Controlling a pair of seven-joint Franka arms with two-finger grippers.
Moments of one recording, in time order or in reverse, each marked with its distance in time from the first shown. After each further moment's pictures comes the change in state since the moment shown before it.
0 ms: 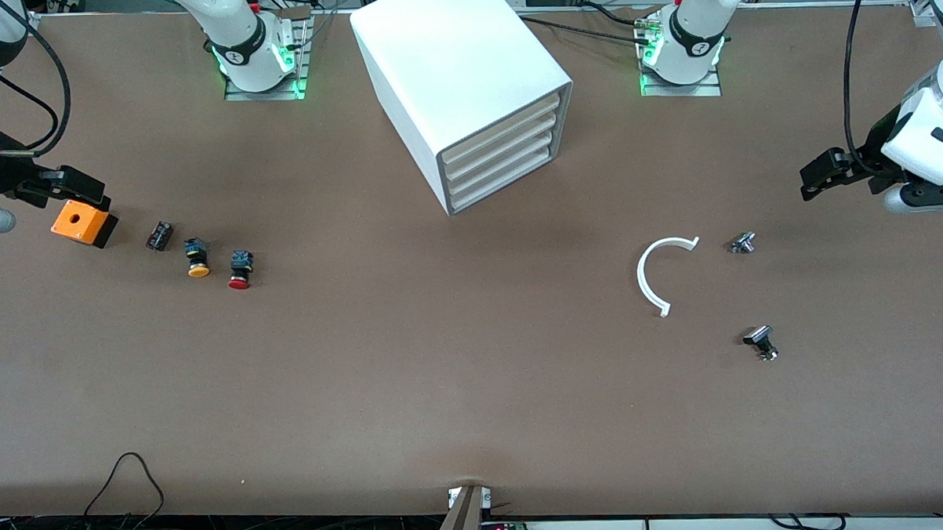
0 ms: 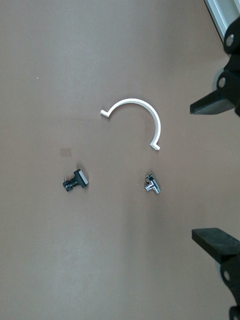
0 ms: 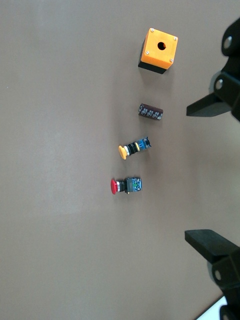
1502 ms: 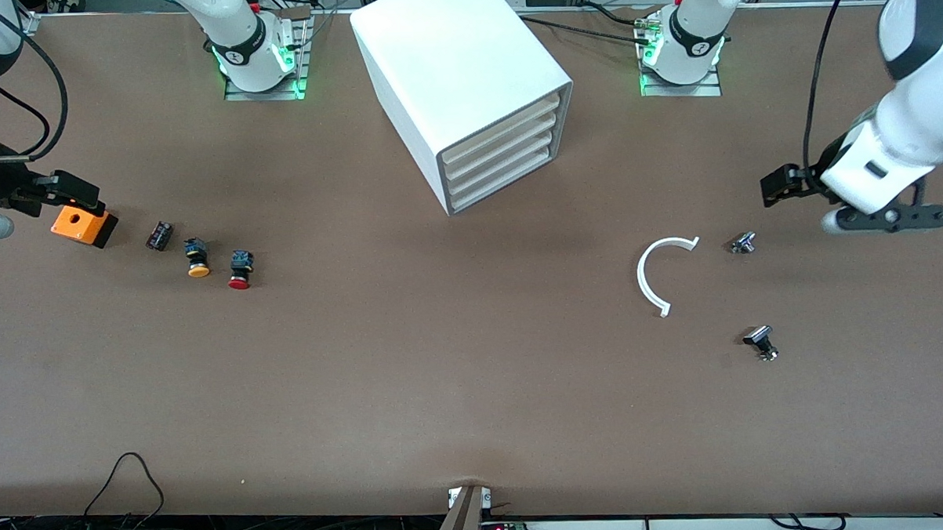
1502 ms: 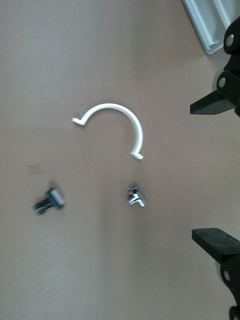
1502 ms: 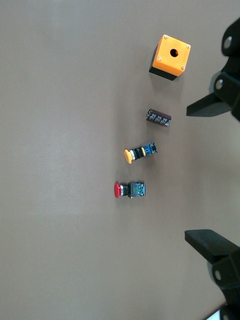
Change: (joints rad) left arm -0.017 0.103 -0.044 -0.008 0.000 -0.068 0.005; right arm -0.009 0.032 -0.009 0.025 0.000 0.012 -0.082
